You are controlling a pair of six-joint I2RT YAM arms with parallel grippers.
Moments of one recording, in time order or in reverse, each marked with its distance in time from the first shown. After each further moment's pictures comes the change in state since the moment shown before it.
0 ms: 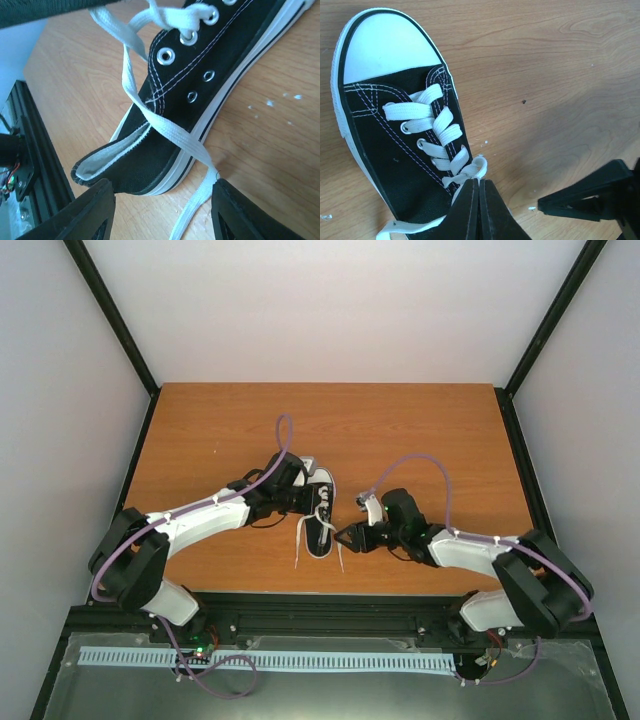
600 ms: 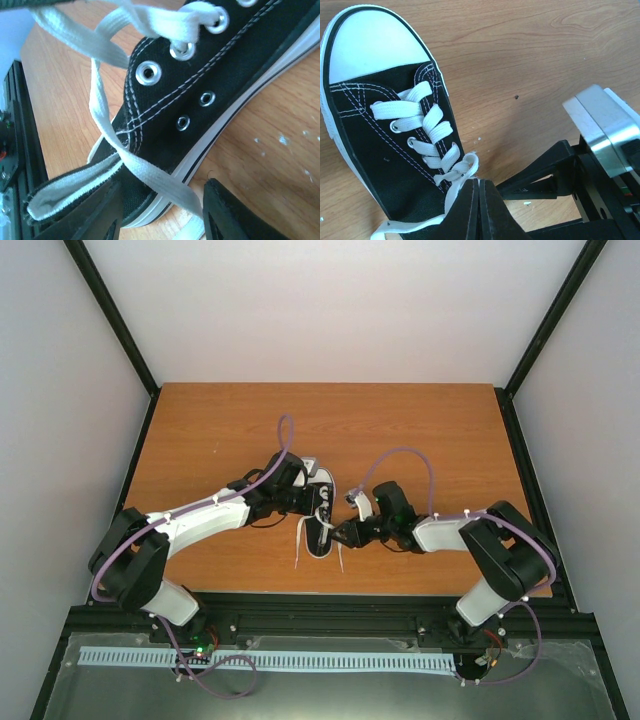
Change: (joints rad) left arm 0.000 0.000 0.001 0.000 0.031 0.020; right arm -0.042 0.259 0.085 0.113 -0.133 -0.131
